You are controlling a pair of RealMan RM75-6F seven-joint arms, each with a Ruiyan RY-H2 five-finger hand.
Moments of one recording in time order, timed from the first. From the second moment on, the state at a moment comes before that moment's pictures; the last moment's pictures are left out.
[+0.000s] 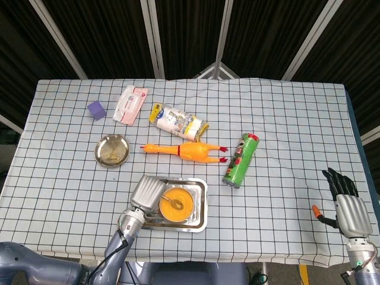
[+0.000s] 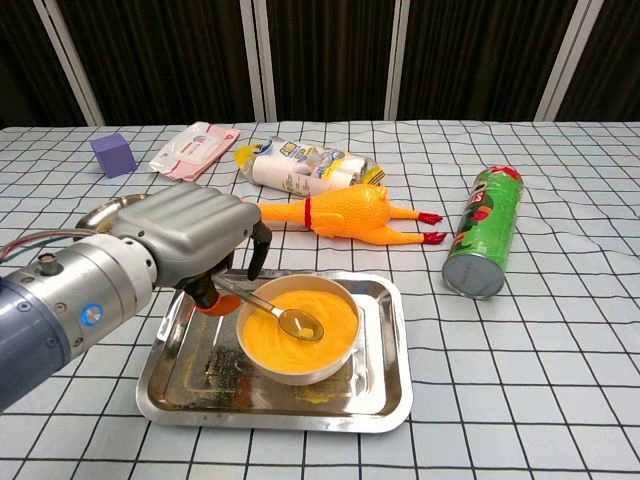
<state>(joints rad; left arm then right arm) -0.74 -1.81 -0.11 -1.75 0.92 1.32 1.12 0.10 -1.11 0.07 -1.69 -1.42 1.39 0.08</state>
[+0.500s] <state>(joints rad) -0.74 -1.82 -0.11 -1.73 0.92 1.32 1.10 0.09 -1.11 0.07 -1.69 -1.41 1.39 0.08</state>
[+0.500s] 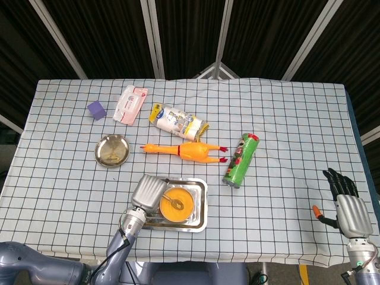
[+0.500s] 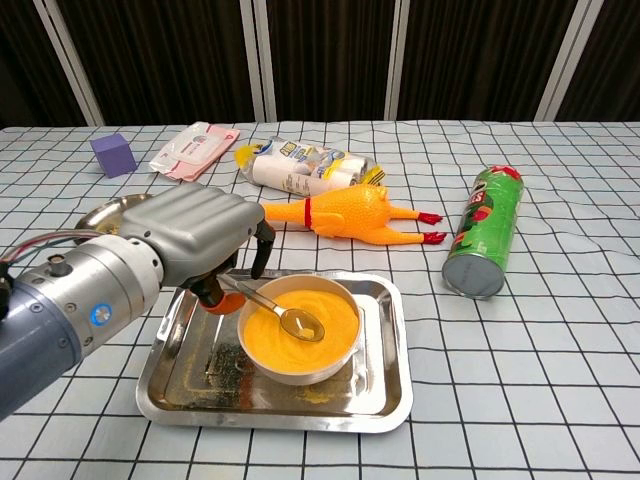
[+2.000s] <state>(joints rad) -0.74 -1.82 -0.11 -1.72 0.93 1.33 1.08 0.09 -1.11 0.07 -1.69 -1.41 1.39 0.08</state>
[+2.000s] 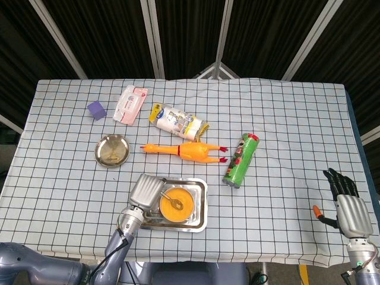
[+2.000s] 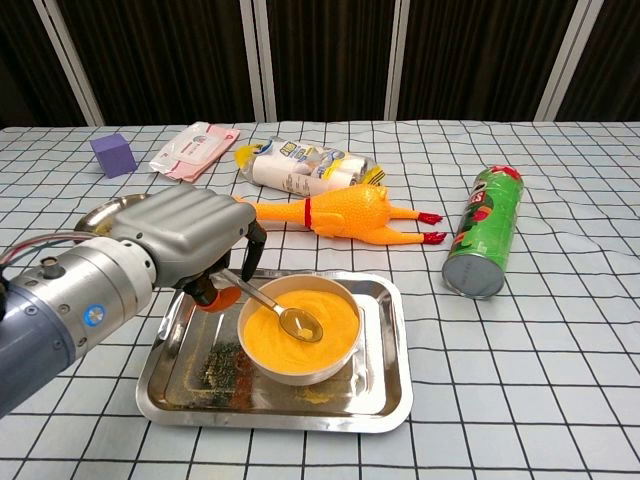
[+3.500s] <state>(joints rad) -0.74 -1.78 -0.09 -1.74 0.98 1.34 1.11 0.09 -1.10 0.07 -1.70 -1.40 1.38 0.08</state>
